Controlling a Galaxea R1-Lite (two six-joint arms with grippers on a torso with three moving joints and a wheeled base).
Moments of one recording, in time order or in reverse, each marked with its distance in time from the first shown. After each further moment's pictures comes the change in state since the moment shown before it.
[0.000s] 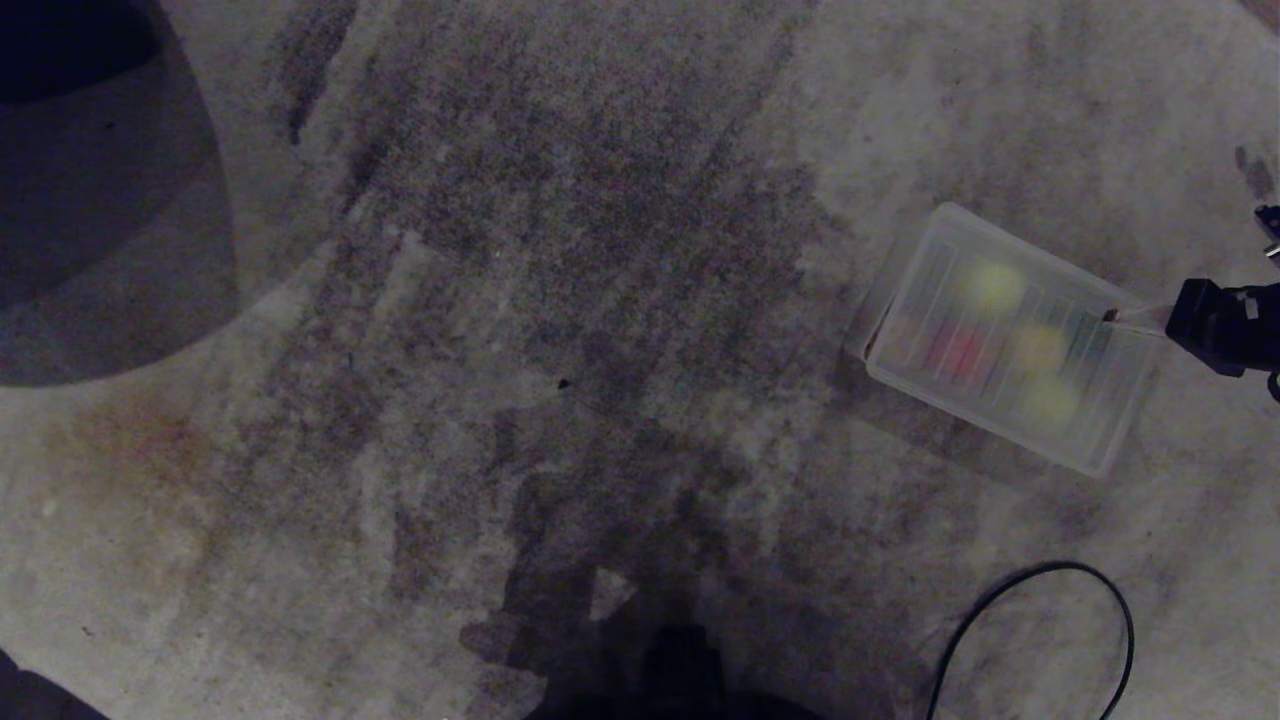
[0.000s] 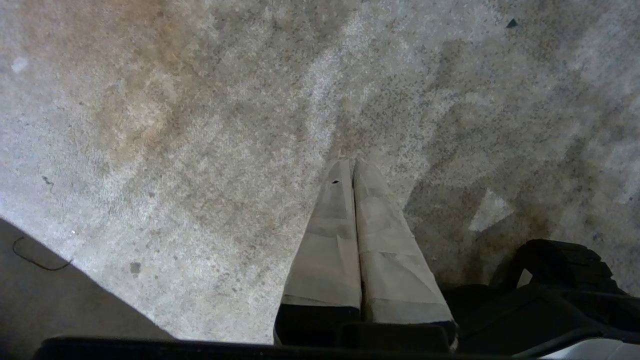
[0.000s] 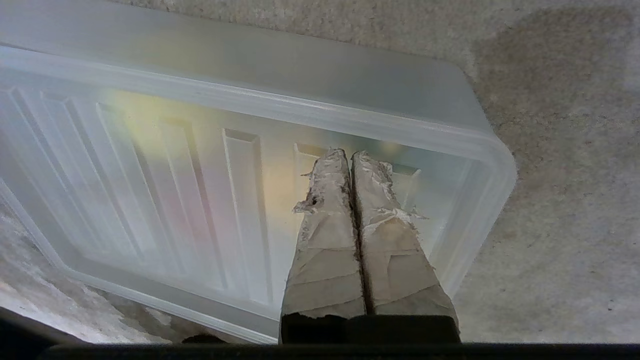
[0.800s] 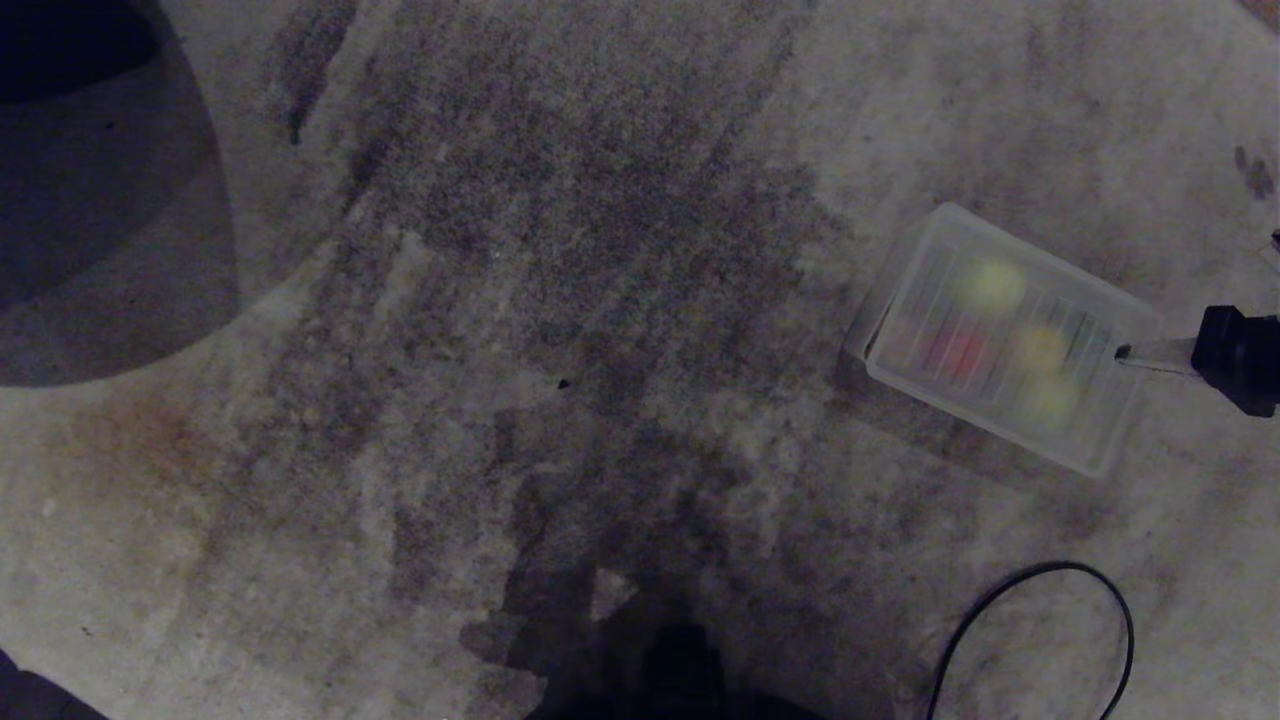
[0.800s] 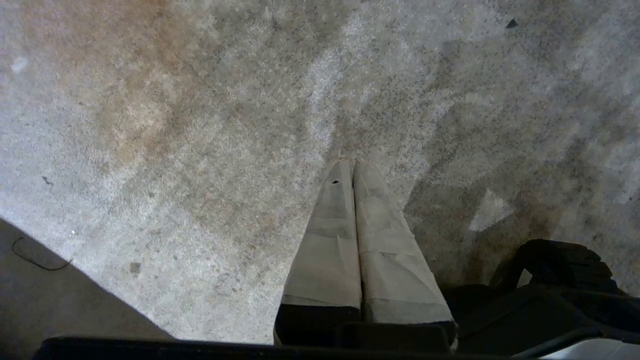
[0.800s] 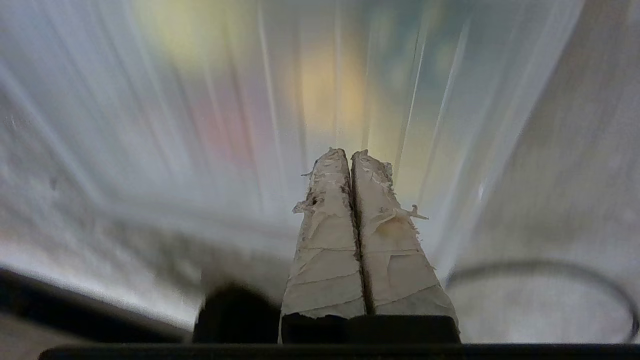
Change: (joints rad) left arm 0.000 0.000 0.000 0.000 0.000 0.000; right arm 0.001 -0.146 0.107 0.213 -0.010 -0.042
